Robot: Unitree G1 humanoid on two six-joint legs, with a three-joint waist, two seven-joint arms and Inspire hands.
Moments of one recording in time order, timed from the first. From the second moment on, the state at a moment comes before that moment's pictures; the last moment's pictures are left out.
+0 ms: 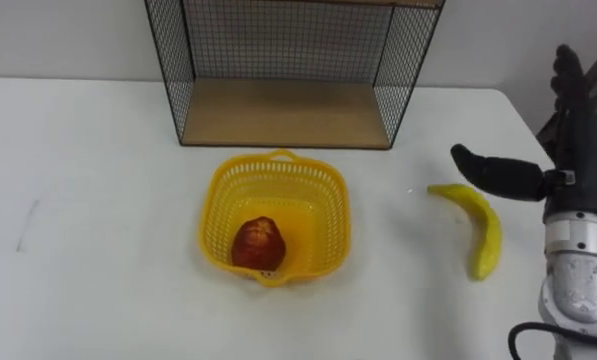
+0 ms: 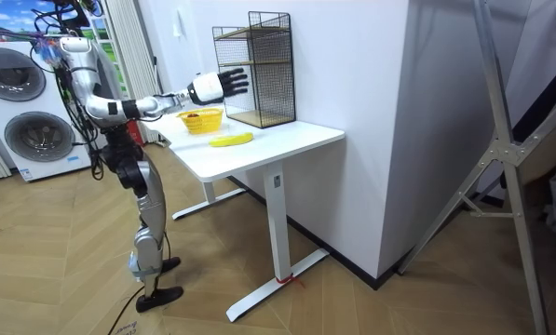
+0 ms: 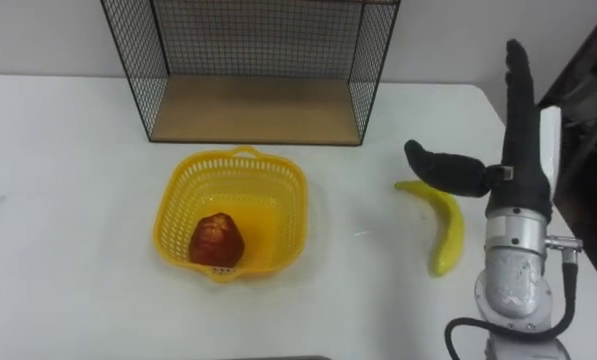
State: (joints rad) left arm 0.25 0.23 0.04 1.11 0.31 0.03 -0.02; right arm 0.09 -0.35 -0.11 0.04 -0.09 -0.13 -0.29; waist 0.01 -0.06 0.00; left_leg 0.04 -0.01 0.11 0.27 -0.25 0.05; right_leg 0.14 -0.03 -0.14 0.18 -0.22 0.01
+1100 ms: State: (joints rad) left arm 0.29 0.24 0.10 1.05 0.32 0.07 -0.05; right arm -0.02 -0.38 -0.09 0.65 -0.08 -0.14 -0.03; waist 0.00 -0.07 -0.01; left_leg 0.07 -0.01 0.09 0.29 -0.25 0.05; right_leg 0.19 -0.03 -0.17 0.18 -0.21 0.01
